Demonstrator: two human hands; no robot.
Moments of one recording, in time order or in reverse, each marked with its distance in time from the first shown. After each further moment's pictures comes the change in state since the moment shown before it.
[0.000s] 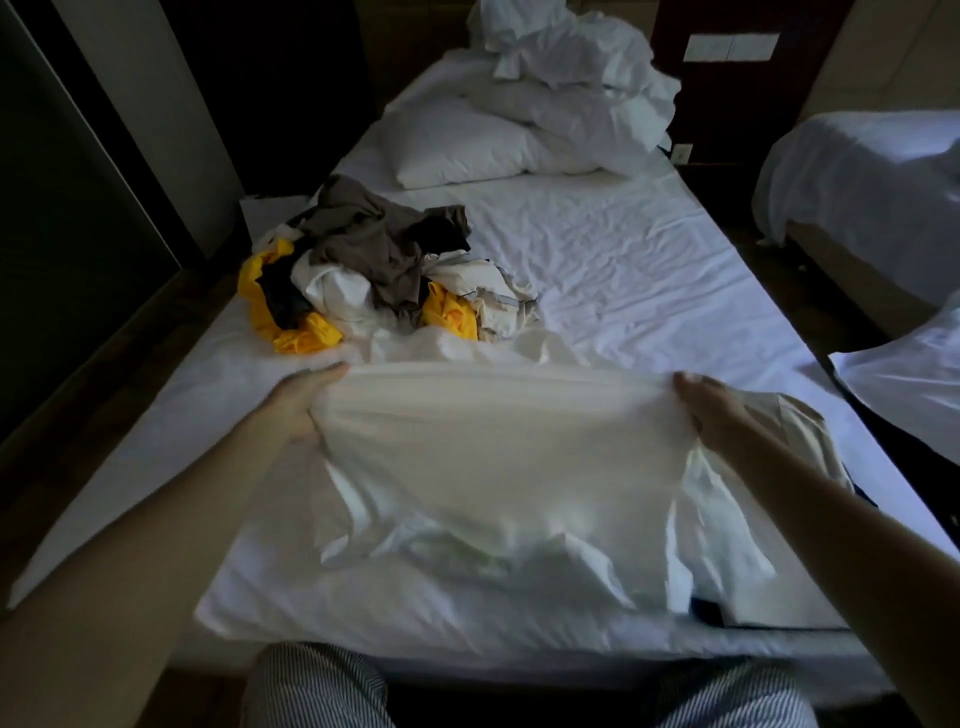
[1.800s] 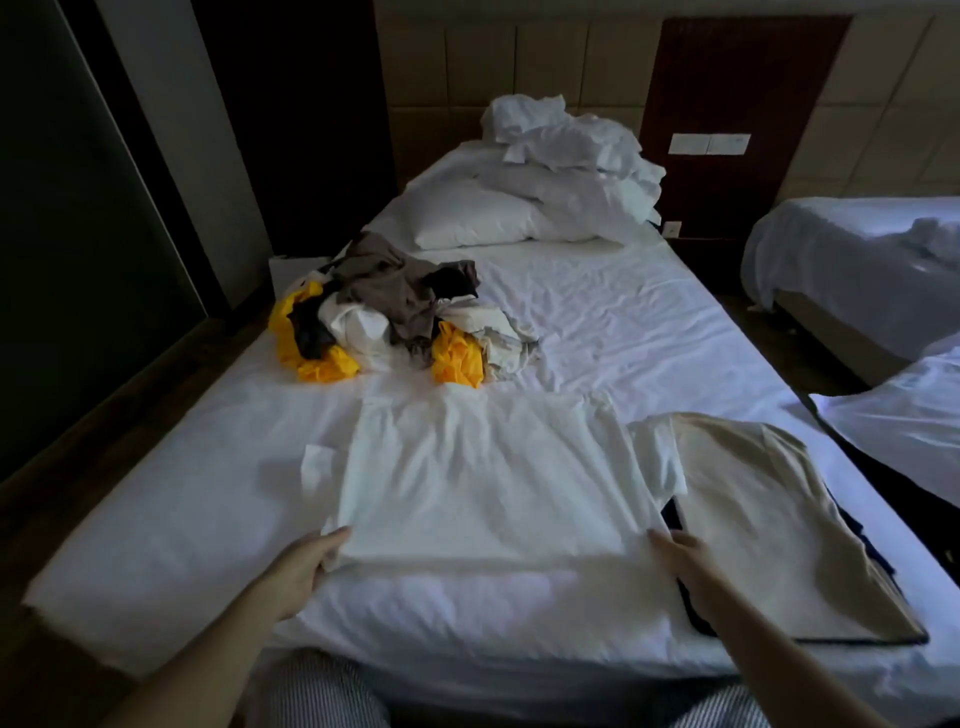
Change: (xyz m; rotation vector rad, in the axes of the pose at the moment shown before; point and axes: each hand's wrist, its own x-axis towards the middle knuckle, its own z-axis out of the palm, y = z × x) left_hand -0.086 -0.155 -0.050 0.022 -0.016 -0.124; right_hand -0.096 0.139 -0.001 -0.081 -0.033 0.202
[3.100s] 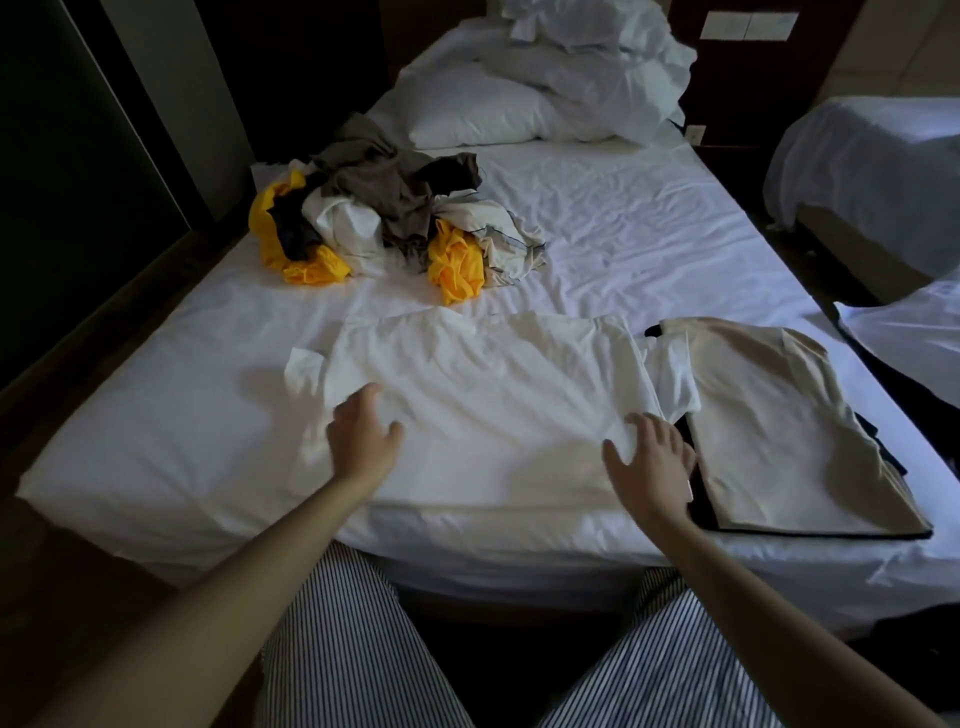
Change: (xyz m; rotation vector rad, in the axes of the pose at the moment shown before) left_hand 0.020 -0.017 0.065 0.955 0.400 0.573; right_hand -0.045 0.002 0.052 -0.750 0.338 -0.652
